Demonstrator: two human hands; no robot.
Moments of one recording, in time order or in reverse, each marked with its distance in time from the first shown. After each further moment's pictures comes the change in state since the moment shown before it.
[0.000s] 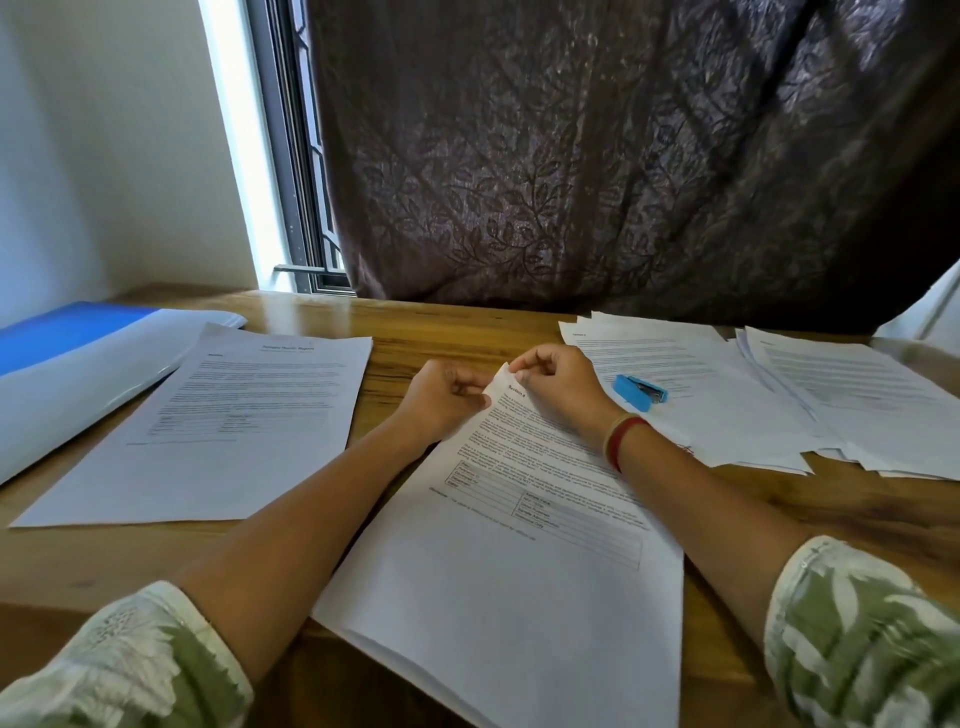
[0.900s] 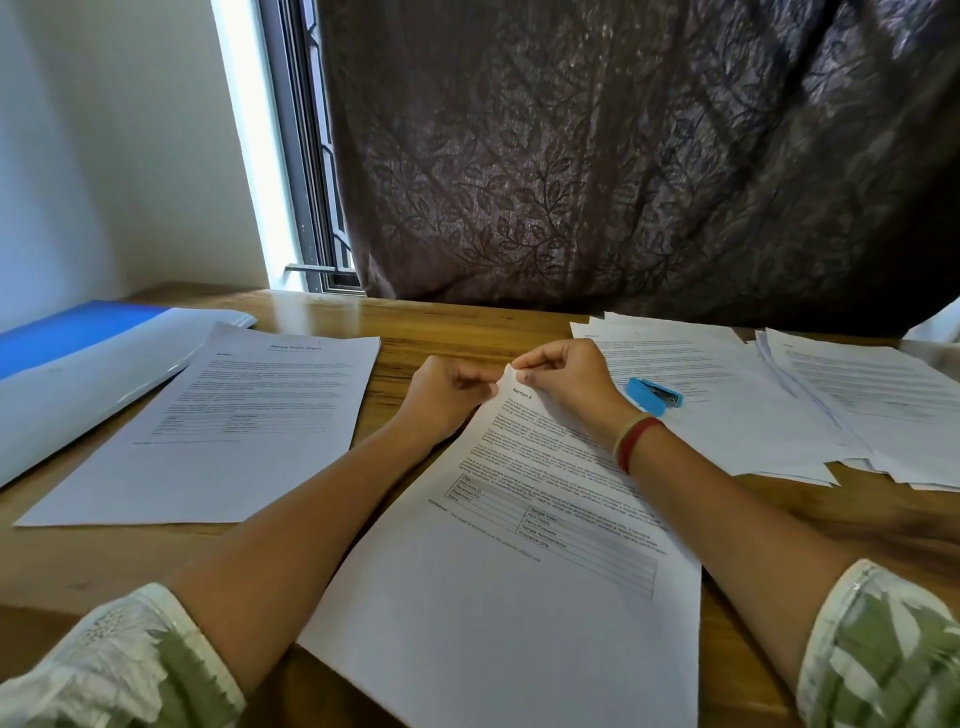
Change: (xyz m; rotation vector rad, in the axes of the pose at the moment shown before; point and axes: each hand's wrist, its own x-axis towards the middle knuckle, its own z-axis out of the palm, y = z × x) left_hand 0.005 -0.004 -0.001 -0.017 0.076 0.017; right_hand 0.008 0.000 0.000 0.137 -0.019 0.023
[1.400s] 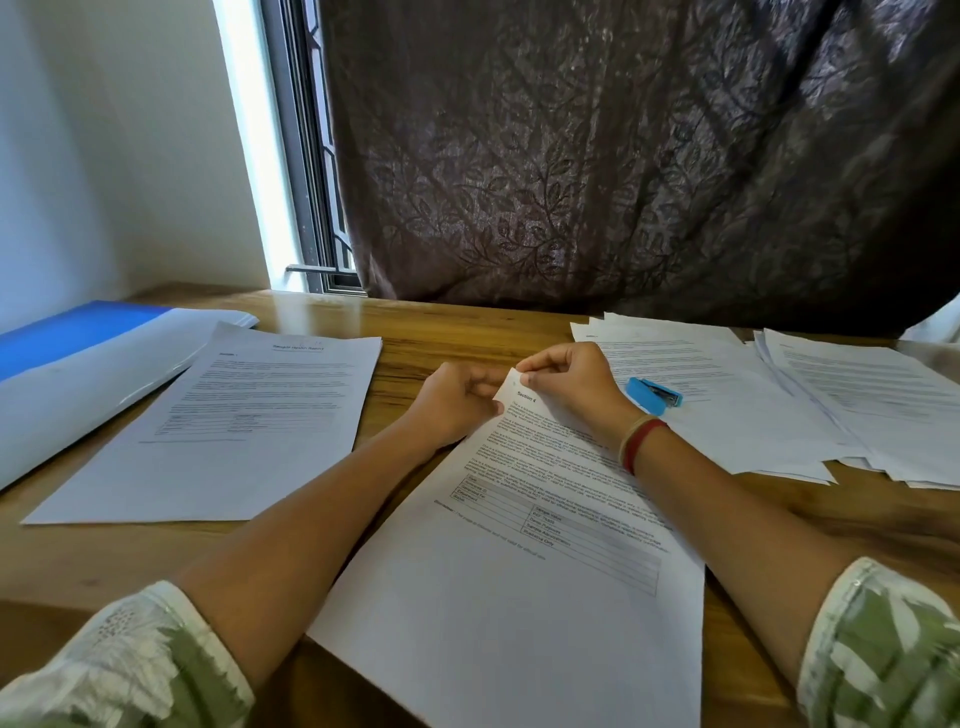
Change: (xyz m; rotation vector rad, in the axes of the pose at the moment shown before) left_hand 0.001 0.002 0.003 0.106 -0.115 -0.035; right_hand -0.007 -0.001 -0.002 -0.031 0.005 -0.007
